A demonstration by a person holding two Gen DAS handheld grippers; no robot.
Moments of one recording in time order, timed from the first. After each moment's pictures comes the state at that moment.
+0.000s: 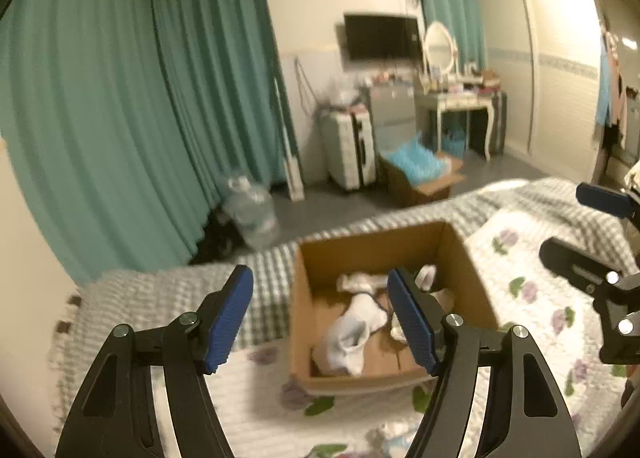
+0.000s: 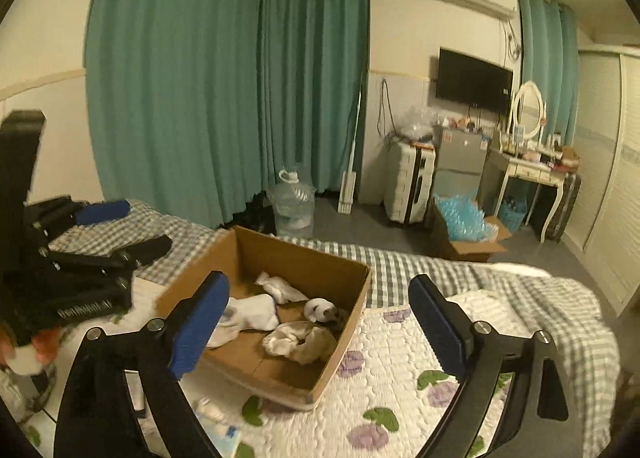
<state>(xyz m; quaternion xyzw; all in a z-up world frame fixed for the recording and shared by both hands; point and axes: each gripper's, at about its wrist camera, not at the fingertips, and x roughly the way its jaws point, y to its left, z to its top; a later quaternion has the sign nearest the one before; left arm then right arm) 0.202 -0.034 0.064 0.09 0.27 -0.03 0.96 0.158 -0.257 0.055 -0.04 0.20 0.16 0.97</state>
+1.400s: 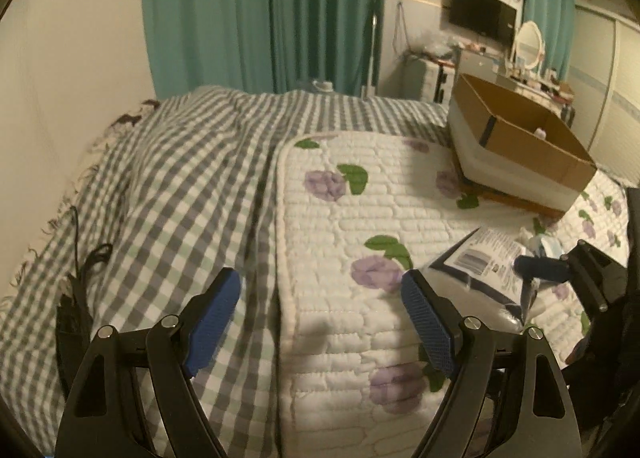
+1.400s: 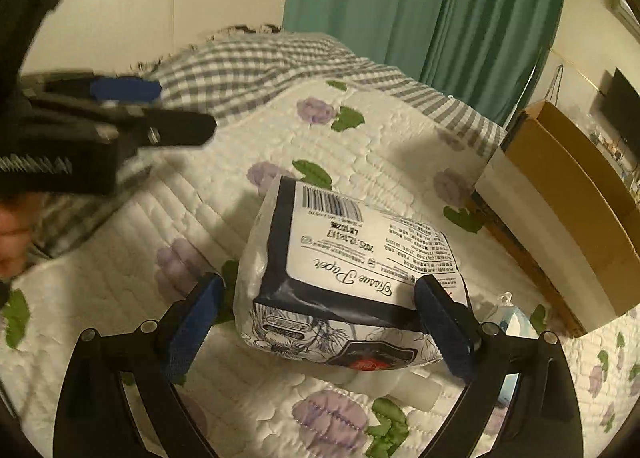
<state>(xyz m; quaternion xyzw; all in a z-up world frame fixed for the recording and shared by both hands) 0.038 0.163 -0.082 -0.04 0.35 0.08 0.93 0.061 -0.005 -0.170 -0.24 0.31 0.36 0.85</state>
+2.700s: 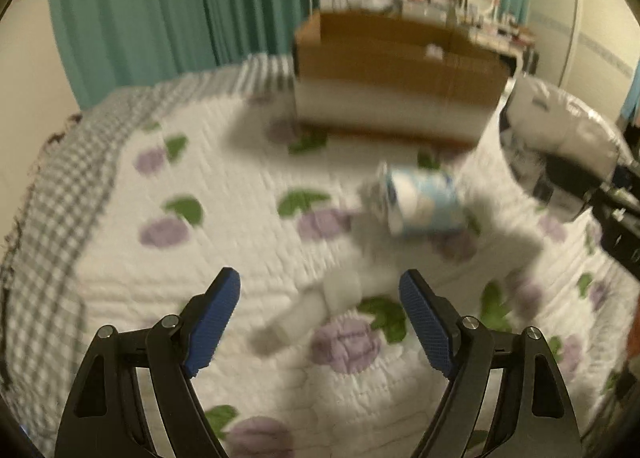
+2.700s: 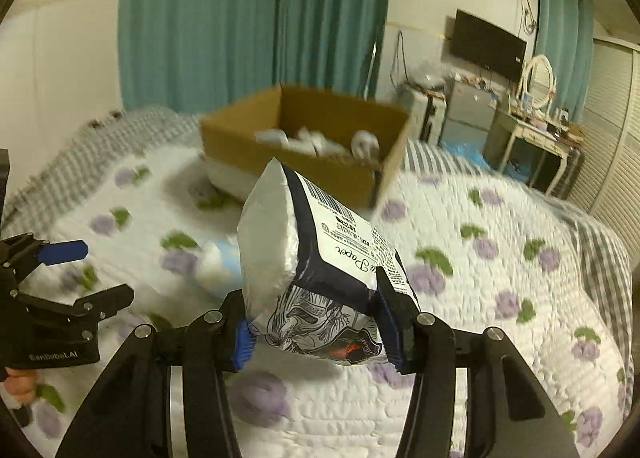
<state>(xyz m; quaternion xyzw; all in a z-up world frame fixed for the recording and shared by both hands) 0.058 0.002 -0.097 0.01 0.40 0.02 0.91 0.067 -0.224 -0.107 -0.09 0.29 0.15 0.94</state>
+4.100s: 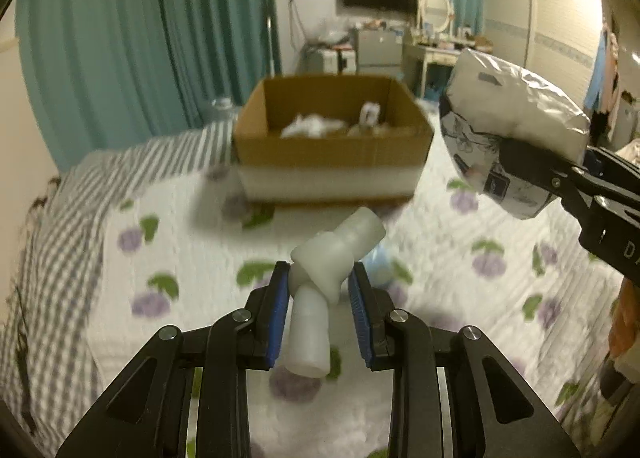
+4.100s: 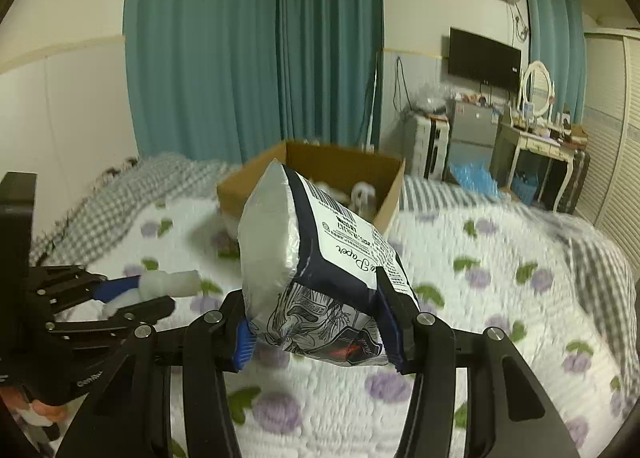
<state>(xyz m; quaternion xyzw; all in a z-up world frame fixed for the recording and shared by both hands) 0.057 -0.036 -0.053 0.04 0.36 -0.05 0.93 0.047 -0.249 -0.045 -0.04 0.23 0.18 0.96</state>
